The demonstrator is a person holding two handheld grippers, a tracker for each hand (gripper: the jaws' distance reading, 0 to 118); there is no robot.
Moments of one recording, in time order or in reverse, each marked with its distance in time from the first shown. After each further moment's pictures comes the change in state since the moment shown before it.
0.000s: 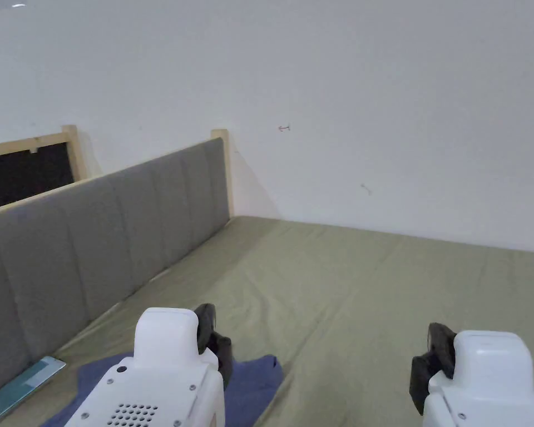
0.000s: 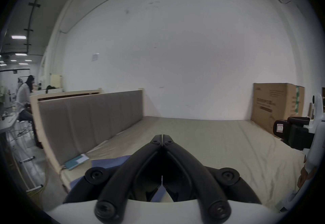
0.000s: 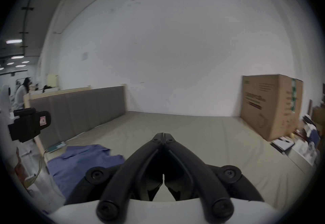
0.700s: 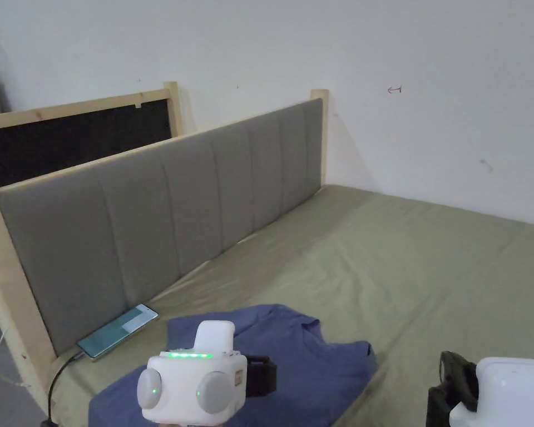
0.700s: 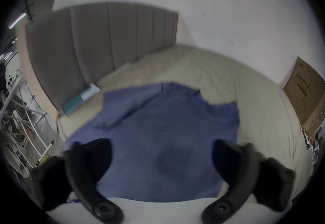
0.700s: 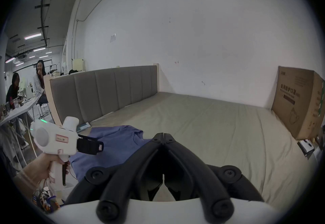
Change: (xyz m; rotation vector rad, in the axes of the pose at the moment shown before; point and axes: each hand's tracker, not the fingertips) left arm -0.125 -0.144 -0.177 -0.723 0.157 0.140; right arm -0.064 -0.035 -0.051 -0.177 0.217 0.013
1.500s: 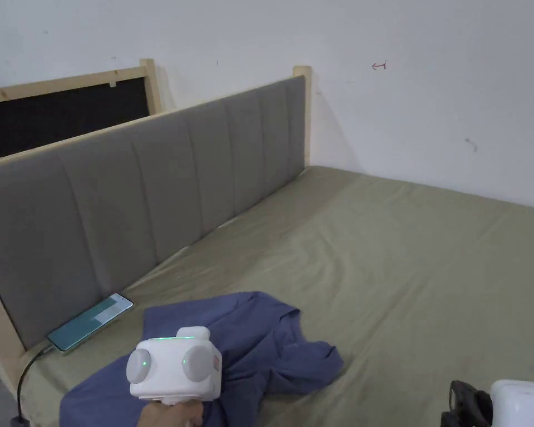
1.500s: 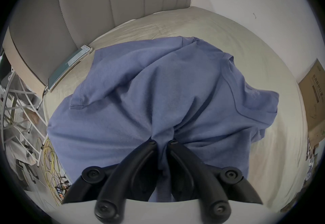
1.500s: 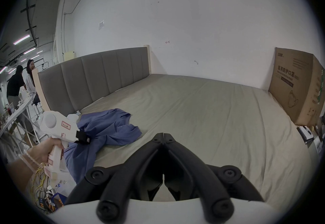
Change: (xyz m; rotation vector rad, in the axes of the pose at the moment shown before) left arm -0.004 0.004 -0.051 -0.214 0.079 0.063; right arm 0.036 -0.026 -0.014 -0.141 -0.045 -0.050
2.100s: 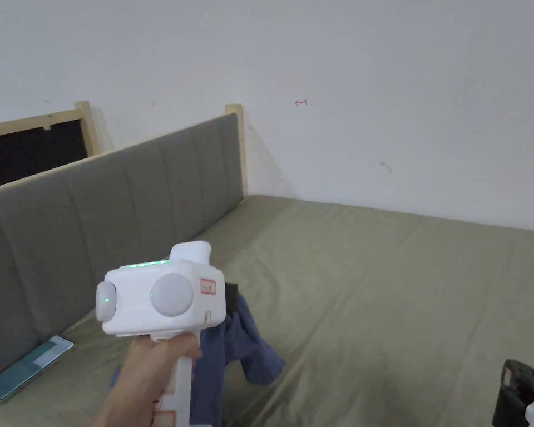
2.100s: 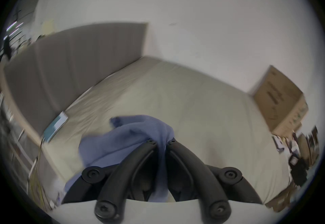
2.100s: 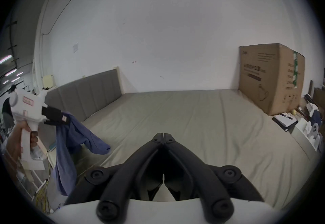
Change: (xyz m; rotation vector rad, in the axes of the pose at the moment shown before) left arm 0.124 0.044 0.206 0.363 -0.379 -0.167; right arm 0.104 0.019 0.086 0.139 -0.226 -0.166
